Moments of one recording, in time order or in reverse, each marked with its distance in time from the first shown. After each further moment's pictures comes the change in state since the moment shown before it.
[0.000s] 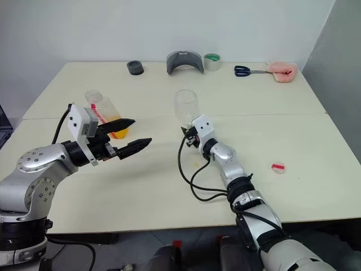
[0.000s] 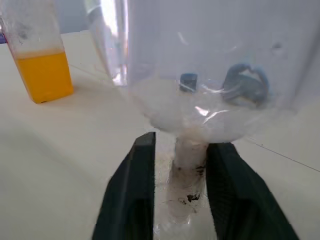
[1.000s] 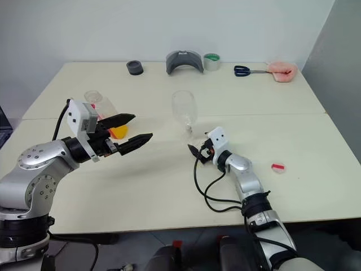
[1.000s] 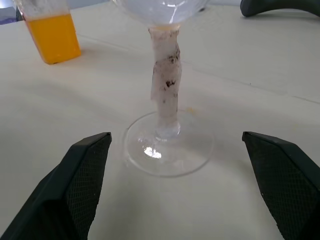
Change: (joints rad) left arm -0.008 -0.027 0.000 -0.012 0.000 0.000 0.046; right arm 0.304 -0.126 0.027 -0.472 0.042 0.267 0.129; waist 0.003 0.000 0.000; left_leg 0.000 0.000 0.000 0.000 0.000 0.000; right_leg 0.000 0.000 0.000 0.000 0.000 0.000
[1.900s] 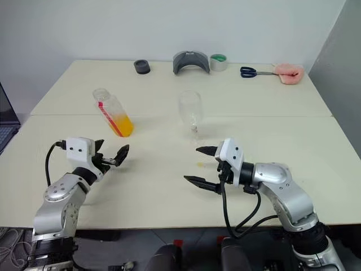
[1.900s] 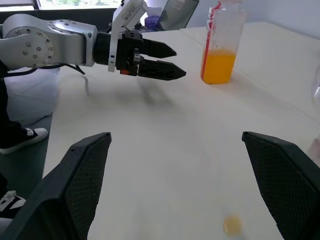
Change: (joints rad) left arm 0.138 -0.213 0.052 0.297 0.259 -0.303 0.384; right arm 0.210 -0.369 0.055 -0.865 0.323 0.477 0.266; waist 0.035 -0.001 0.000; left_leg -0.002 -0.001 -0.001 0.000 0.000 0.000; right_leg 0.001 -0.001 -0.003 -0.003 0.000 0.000
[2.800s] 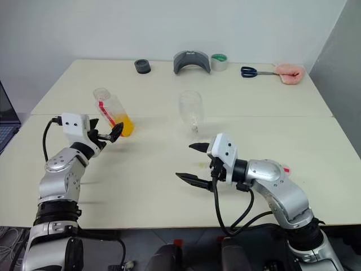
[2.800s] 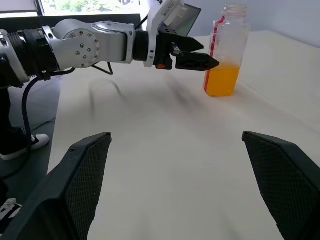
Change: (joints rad) left arm -0.327 0.050 -0.003 0.427 0.038 -0.138 -0.067; right arm -0.053 0.015 0.050 -0.024 0.020 0.034 -0.064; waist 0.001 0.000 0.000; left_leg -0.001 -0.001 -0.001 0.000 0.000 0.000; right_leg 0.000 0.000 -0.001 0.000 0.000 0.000
